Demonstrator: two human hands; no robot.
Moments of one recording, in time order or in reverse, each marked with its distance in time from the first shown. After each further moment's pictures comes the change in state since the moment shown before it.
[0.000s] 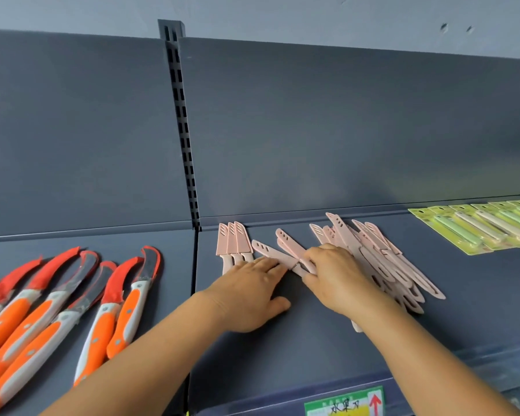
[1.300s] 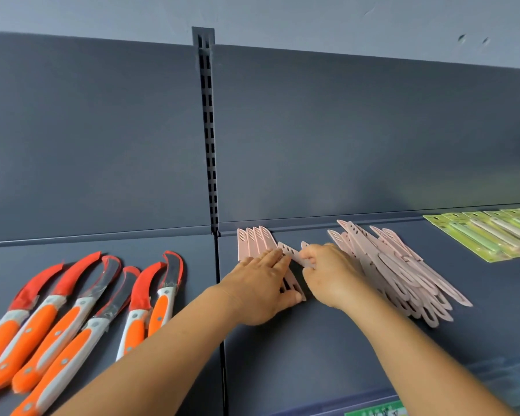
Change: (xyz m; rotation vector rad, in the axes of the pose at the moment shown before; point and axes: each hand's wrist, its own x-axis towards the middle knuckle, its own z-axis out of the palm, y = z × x) left_hand -0.002 -0.035 -0.003 -0.012 0.025 -0.016; right_hand 0.015 -0.049 0.003 0.147 -0.028 0.157
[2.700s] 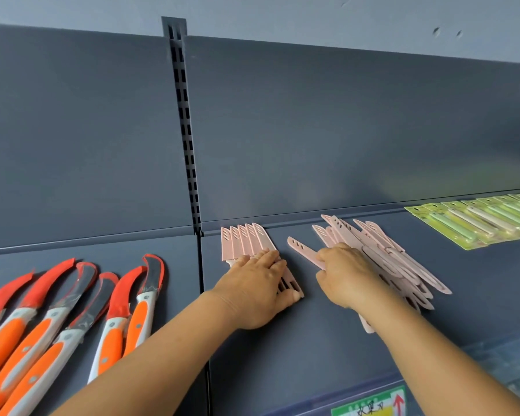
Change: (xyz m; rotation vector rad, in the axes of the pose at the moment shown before) left_hand 0.010 0.013 0.005 0.071 0.022 0.036; right_hand 0.001 0.038 -0.005 -0.225 0.010 0.075
